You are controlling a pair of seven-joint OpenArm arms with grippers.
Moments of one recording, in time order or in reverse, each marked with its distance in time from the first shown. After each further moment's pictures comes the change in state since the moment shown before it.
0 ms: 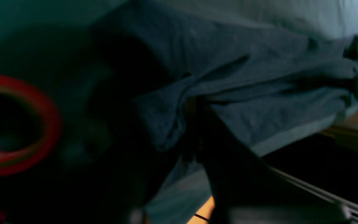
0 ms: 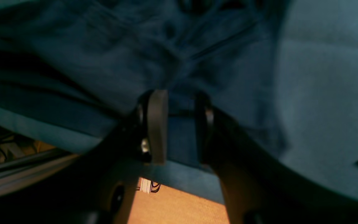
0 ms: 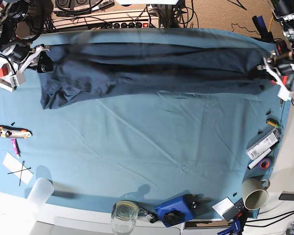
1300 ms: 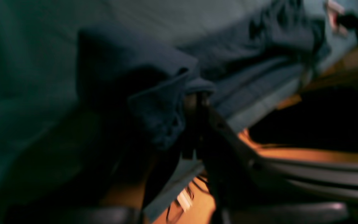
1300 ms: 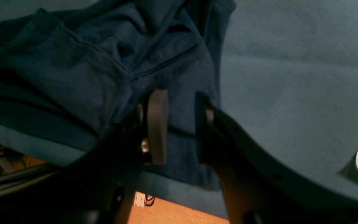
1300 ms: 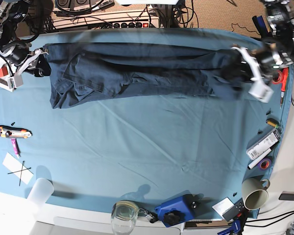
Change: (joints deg) left arm 7.0 8.2 9.6 30.0 -3.3 -5.5 0.0; right arm 0.1 0.0 0.0 0.0 -2.8 0.0 5.1
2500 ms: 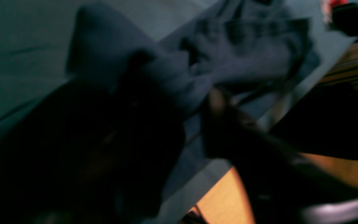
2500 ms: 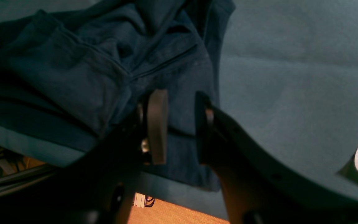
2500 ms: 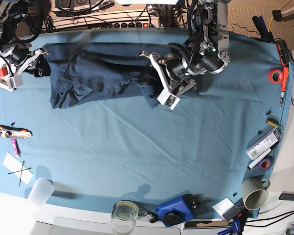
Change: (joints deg) left arm -4.8 21.7 34.8 -1.3 41.3 12.0 -17.2; right arm 0.0 0.0 0.0 0.0 0.0 0.0 0.2
